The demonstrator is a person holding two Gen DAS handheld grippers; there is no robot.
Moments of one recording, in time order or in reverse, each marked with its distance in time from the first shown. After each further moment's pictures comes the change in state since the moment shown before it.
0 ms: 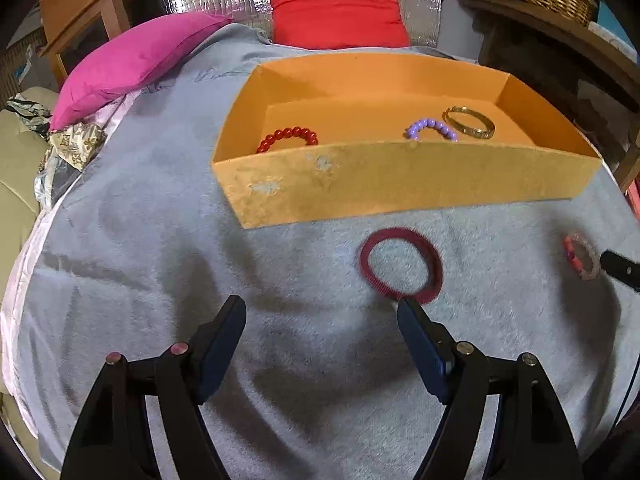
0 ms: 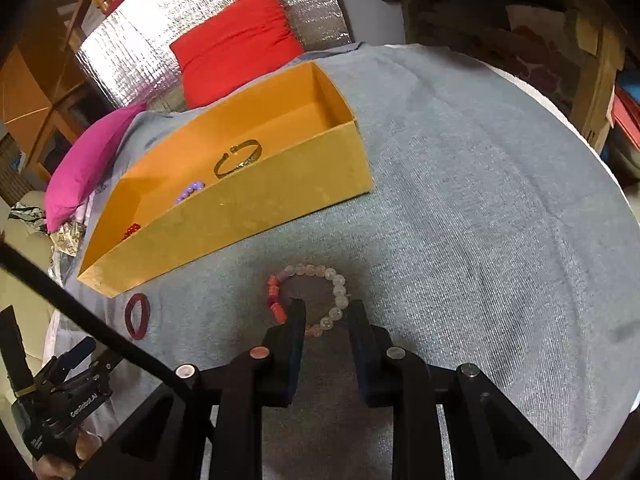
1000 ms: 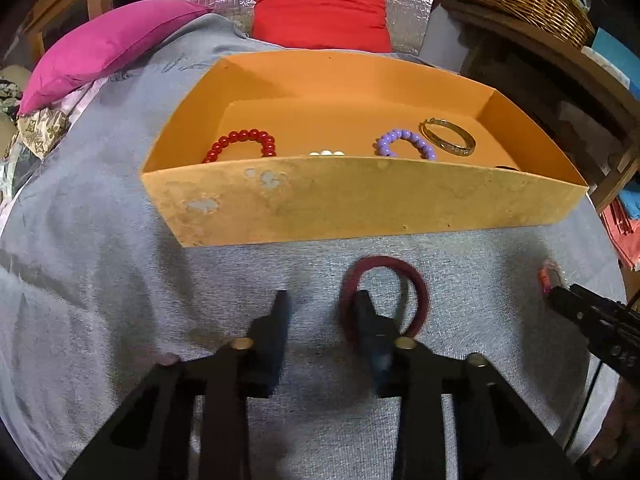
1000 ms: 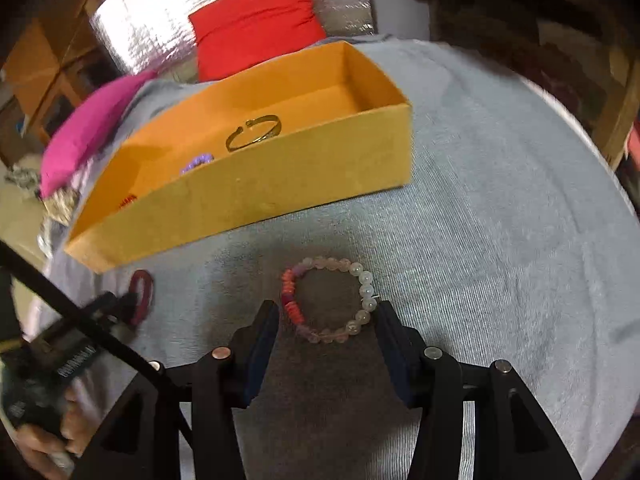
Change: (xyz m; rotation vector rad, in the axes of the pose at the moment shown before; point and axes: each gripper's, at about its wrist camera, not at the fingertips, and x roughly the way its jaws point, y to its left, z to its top) left arm 0.023 -0.005 0.012 -0.049 -0.004 -0.142; right arm 0.022 0.031 -0.006 -0.172 0.016 -0.069
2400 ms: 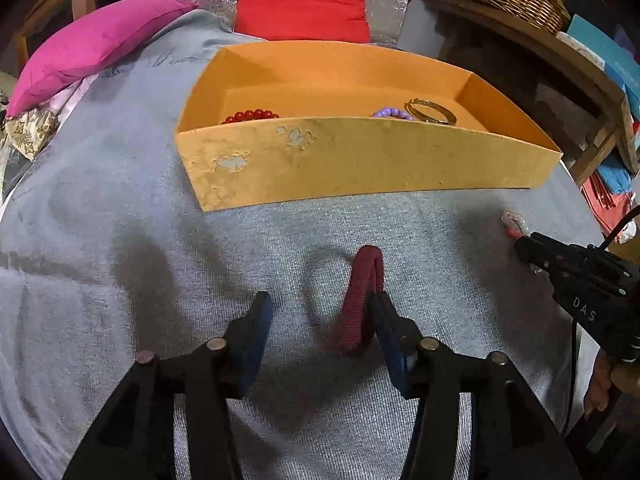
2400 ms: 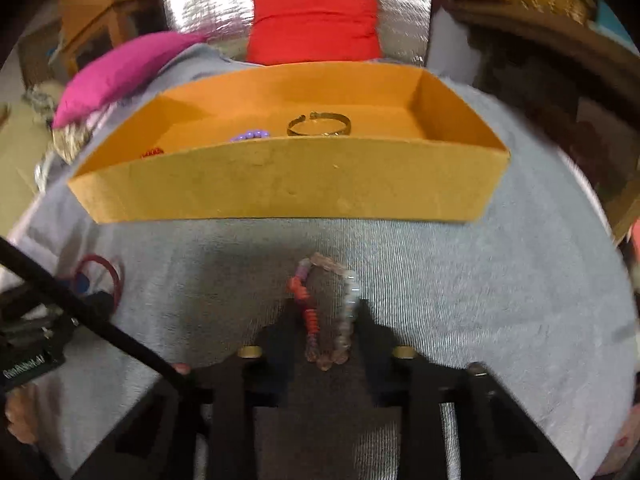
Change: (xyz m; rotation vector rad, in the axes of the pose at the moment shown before) left arm -0.016 0.020 -0.023 0.064 0.022 -0.074; right arm 0.007 0.054 -0.009 -0.219 -0.059 -0.058
